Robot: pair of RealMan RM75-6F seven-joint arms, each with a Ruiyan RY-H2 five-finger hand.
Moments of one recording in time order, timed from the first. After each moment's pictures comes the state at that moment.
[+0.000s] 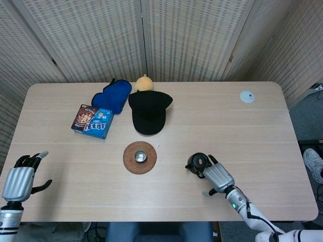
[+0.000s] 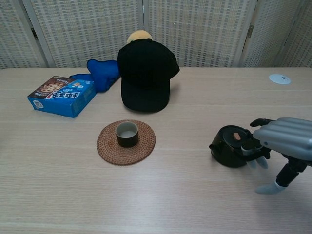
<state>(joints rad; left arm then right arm) -0.14 -1.22 -0.05 -1.55 1.46 1.45 0.13 0.58 -1.36 -0.09 -1.77 -1.12 0.97 -0.66</state>
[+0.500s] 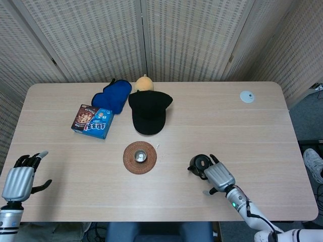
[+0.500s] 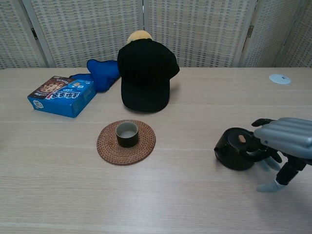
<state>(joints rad) -0.14 -1.22 -0.05 -1.56 1.46 1.45 0.14 0.58 -1.37 -0.08 -1.76 -1.09 0.97 -0.65</state>
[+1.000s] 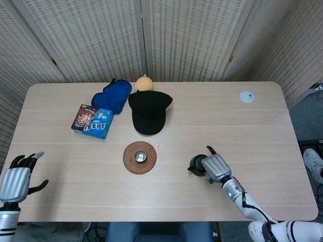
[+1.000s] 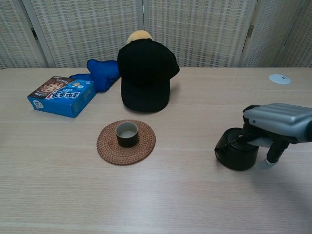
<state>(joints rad) -0.13 -1.21 -0.06 -1.56 1.45 1.46 0.15 0.62 -1.40 0.01 -1.69 -1.06 0.92 -0.52</state>
